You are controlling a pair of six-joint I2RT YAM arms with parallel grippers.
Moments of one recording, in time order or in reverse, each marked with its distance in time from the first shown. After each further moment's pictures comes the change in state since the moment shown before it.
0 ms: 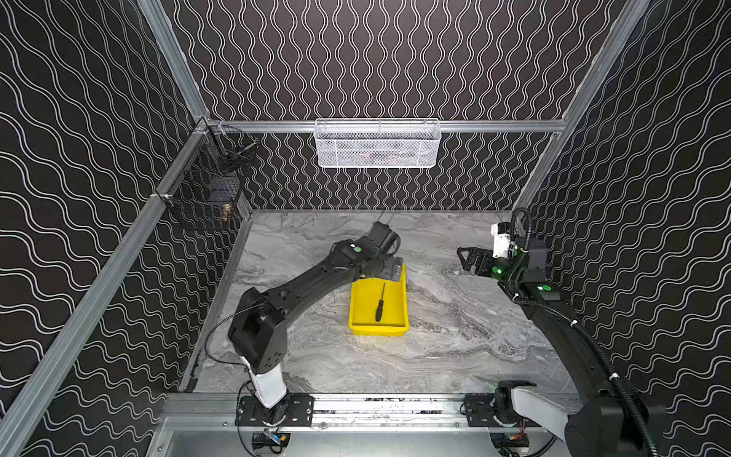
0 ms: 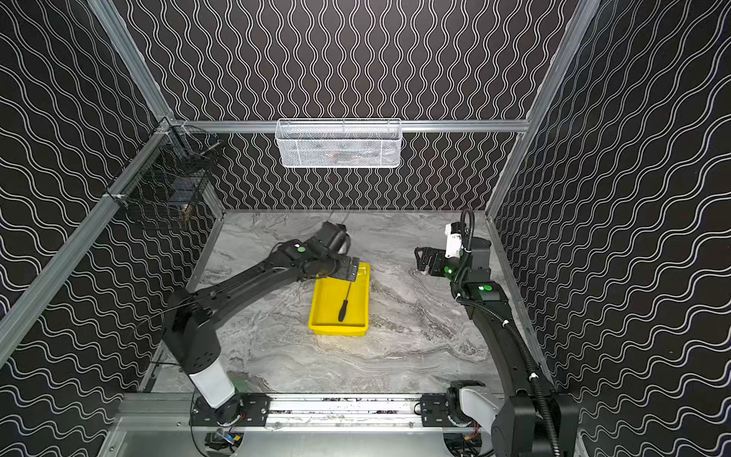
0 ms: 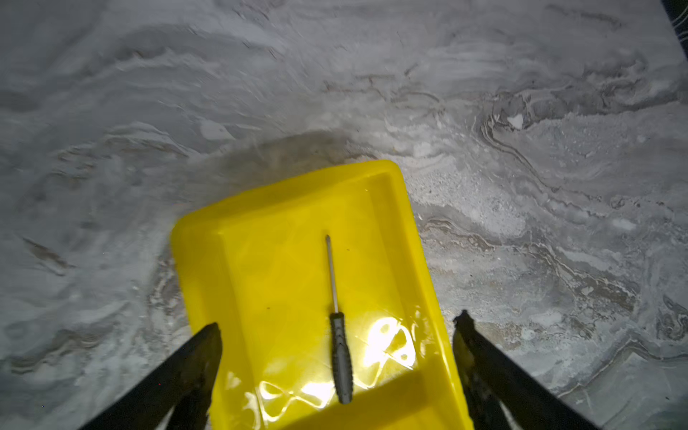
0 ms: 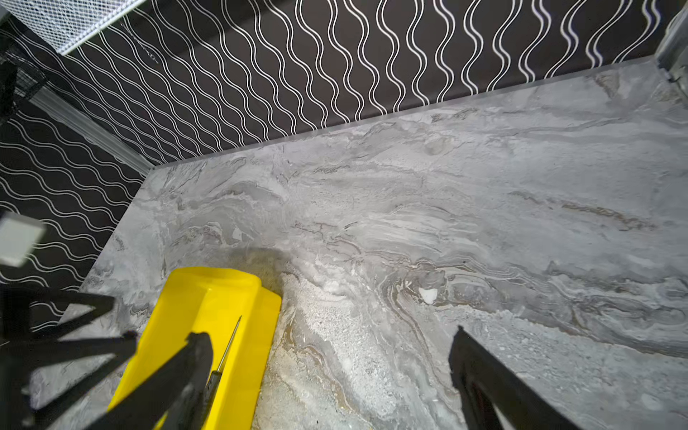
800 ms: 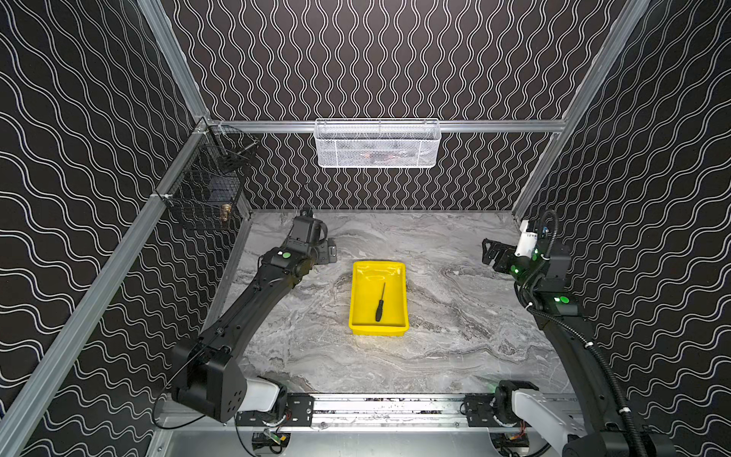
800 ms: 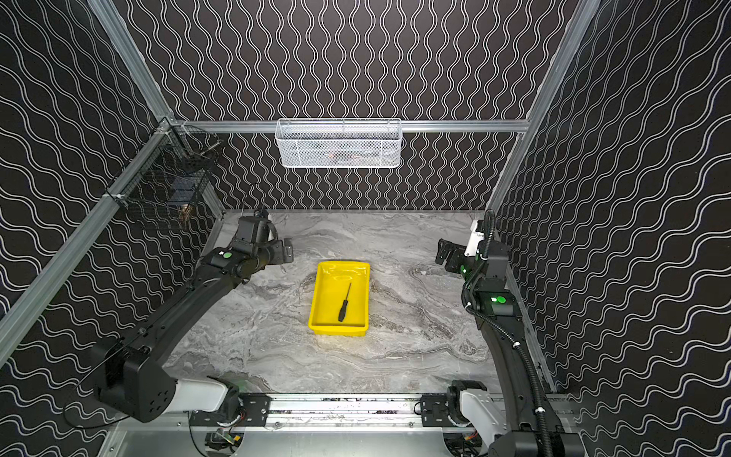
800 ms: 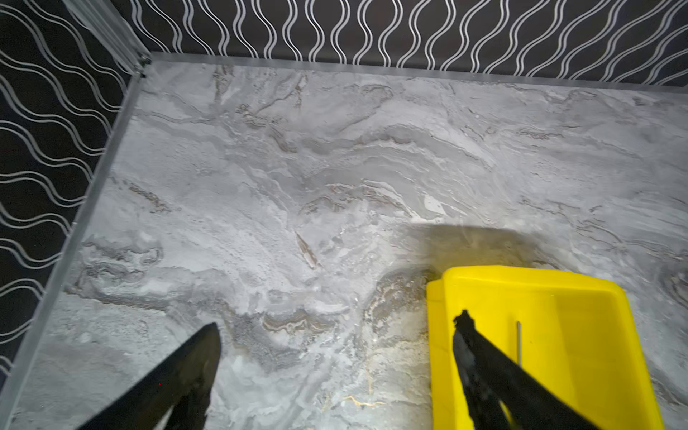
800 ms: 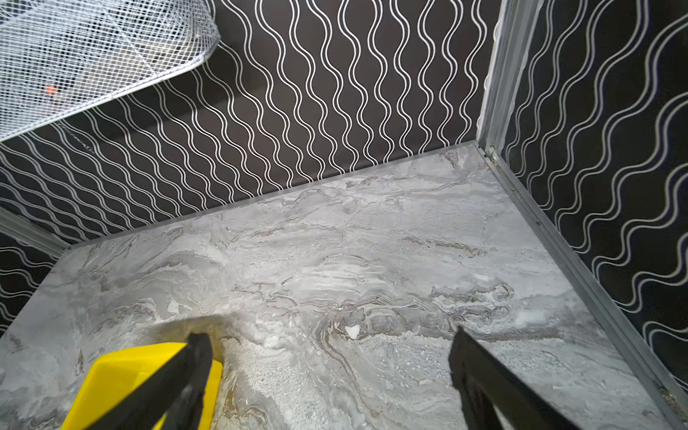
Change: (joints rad) left arm 0.373 -0.357 -0.321 0.150 -0.135 0.115; right arm -0.069 -0.130 -0.005 0.002 0.220 -0.008
